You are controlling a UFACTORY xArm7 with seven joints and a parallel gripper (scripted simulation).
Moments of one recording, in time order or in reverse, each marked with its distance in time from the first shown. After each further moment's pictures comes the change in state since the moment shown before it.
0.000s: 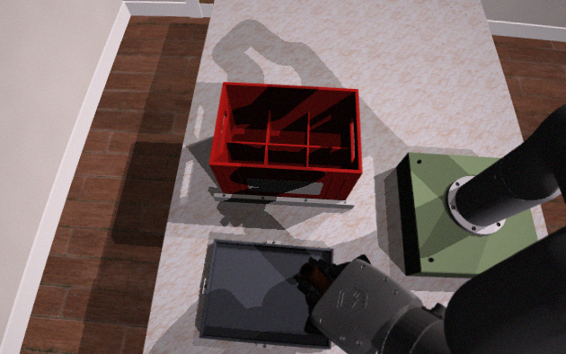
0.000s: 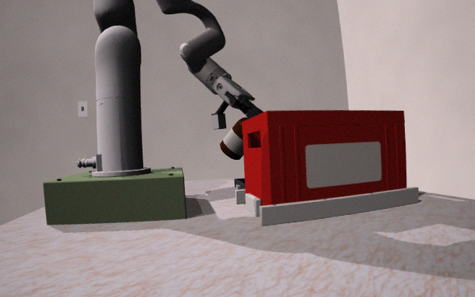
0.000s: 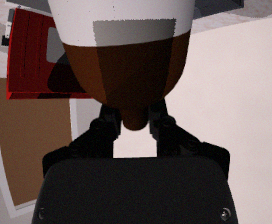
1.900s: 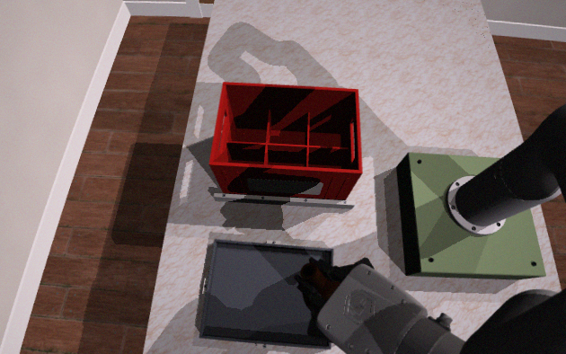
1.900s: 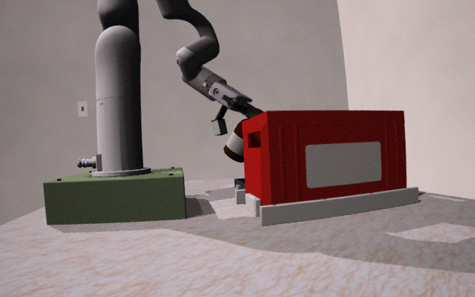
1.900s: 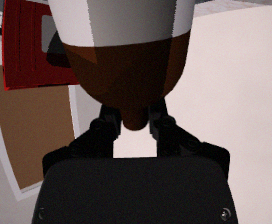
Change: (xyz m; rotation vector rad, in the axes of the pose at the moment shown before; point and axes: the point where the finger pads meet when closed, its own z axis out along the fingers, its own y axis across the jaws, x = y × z) arm 0.000 0.000 -0.001 0.000 -0.142 0.002
